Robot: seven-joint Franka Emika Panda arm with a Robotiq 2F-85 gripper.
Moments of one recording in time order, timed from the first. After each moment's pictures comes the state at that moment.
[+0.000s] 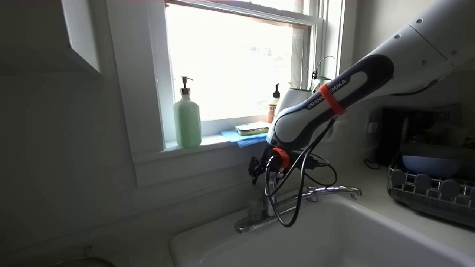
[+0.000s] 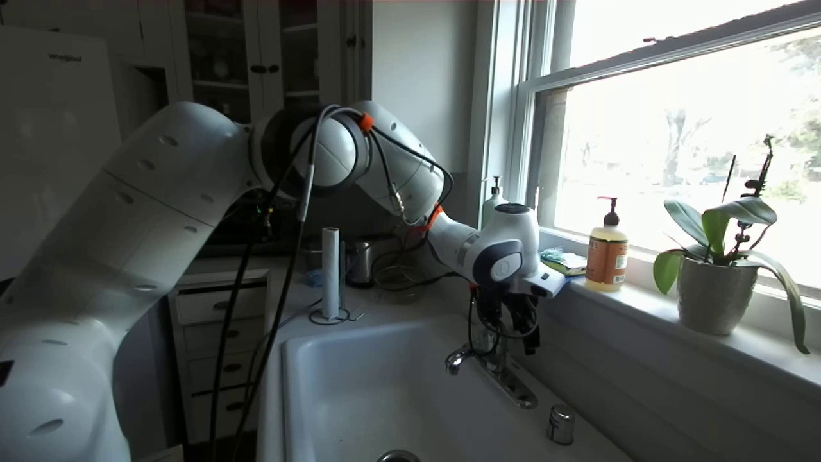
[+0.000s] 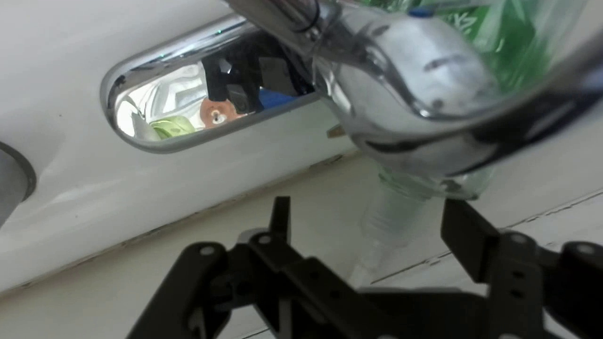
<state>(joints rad) 0.05 0.62 -0.07 -1.63 0.14 2.59 0.48</state>
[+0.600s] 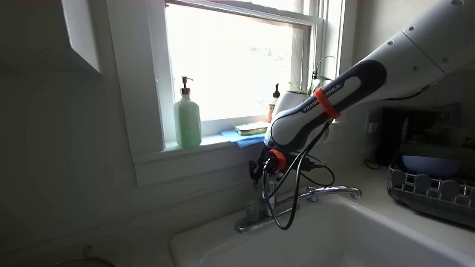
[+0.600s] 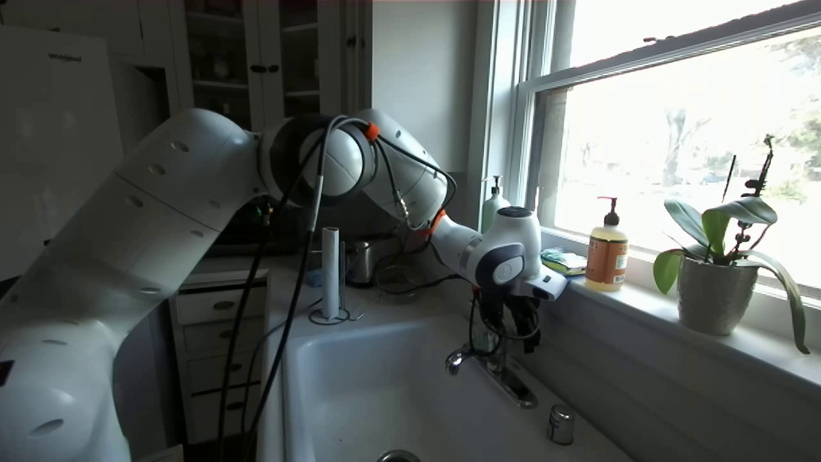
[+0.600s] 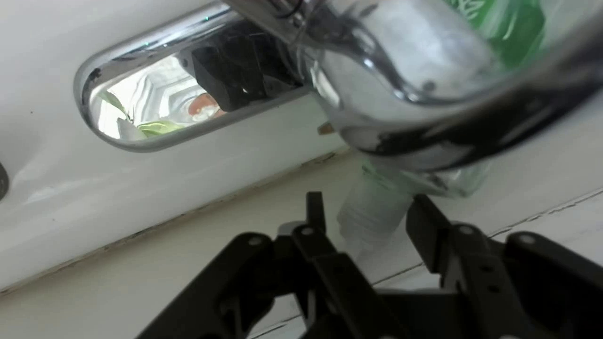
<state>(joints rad) 0.05 0.66 -0.07 -1.58 0.15 2.59 0.48</state>
